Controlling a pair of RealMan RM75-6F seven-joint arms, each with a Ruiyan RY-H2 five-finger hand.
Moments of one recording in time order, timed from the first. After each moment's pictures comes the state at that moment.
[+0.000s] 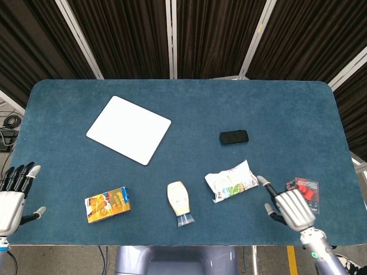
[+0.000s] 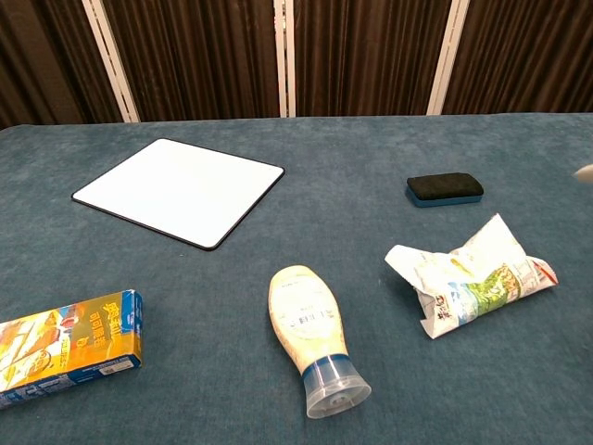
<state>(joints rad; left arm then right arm) -0.05 -1.10 0.00 -1.72 1.57 1.53 0.18 0.23 -1.25 -0.02 -1.57 -1.71 1.32 -0.07</state>
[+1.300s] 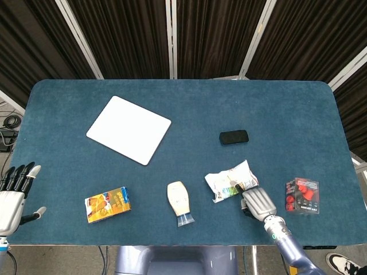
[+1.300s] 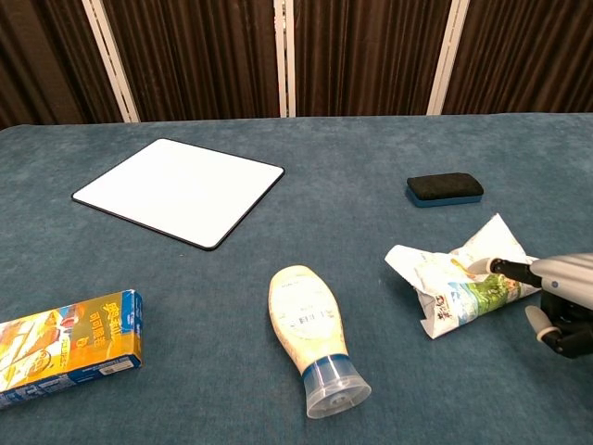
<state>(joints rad) -0.05 -1.10 0.00 -1.71 1.58 1.52 0.17 0.39 -1.43 0.02 -1.60 -1.29 0.98 -0.32</state>
